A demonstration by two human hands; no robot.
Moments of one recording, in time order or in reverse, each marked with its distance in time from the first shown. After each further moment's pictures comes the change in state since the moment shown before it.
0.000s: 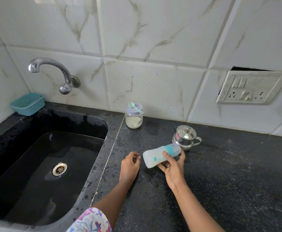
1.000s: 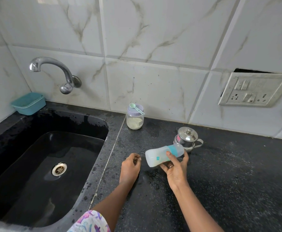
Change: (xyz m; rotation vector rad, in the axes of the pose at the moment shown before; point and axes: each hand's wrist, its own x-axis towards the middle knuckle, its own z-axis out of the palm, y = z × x) left_hand 0.001 0.001 0.001 0.007 0.002 0.010; right_hand 0.001 -0.007 0.003 0.035 0.005 -0.010
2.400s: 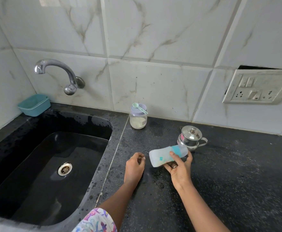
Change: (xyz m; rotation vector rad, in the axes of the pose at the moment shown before) left_hand 0.000 -0.002 0.000 -0.015 -0.007 -0.005; right_hand 0.001 0.006 -0.002 0.010 0.042 0.017
